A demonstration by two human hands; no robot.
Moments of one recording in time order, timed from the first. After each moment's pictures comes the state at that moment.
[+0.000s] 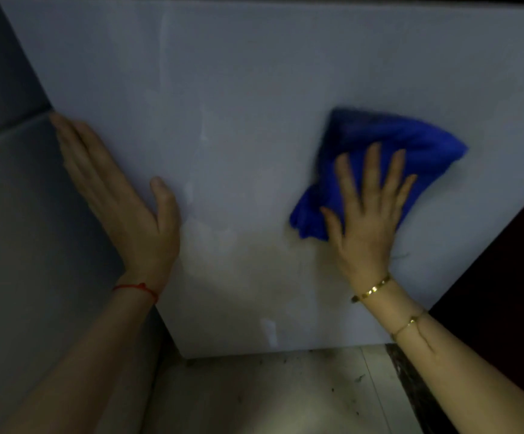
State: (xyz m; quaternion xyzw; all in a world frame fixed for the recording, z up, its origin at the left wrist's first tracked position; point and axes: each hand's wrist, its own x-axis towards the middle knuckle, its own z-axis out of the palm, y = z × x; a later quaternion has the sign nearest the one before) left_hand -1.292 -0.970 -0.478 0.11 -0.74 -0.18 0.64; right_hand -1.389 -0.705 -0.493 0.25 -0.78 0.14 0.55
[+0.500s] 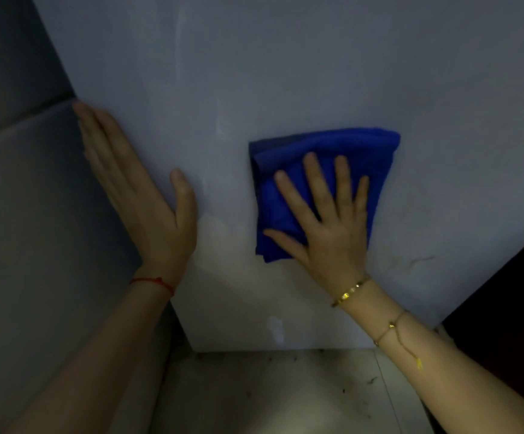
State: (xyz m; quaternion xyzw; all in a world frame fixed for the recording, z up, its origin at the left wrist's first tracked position) left_hand -1.292 -0.972 -0.476 0.10 -0.73 -0.18 0.65; right_hand -1.370 -0.760 -0.506 0.34 -0.77 0.11 0.54
